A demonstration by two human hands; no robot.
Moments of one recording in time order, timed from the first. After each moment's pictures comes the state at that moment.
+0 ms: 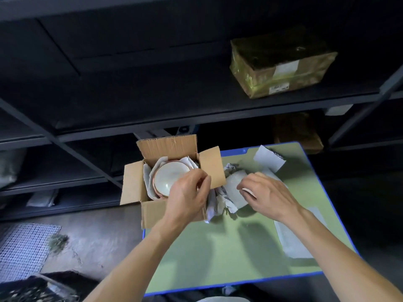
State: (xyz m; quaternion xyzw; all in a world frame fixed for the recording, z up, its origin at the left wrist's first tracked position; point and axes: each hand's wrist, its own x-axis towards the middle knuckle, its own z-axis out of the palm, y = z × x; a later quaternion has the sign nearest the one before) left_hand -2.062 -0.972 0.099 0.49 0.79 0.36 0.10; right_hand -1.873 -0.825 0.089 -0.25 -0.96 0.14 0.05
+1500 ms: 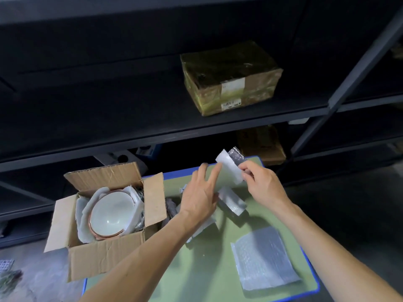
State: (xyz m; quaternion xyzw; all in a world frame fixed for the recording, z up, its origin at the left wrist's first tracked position) left_hand -1.977 -0.804 0.060 0.60 0.78 0.14 0.10; right_hand -1.815 -0.690 0.090 -0.43 -0.83 0.31 0.15
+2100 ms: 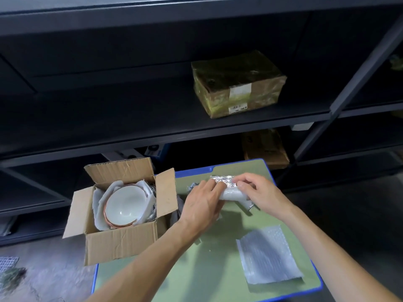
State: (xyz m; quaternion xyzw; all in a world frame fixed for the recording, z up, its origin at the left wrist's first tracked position) left_hand -1.976 -0.849 0.072 0.67 0.72 0.20 0.02; right_hand -1.813 -0.730 0.112 -0.39 -0.79 0.46 0.09
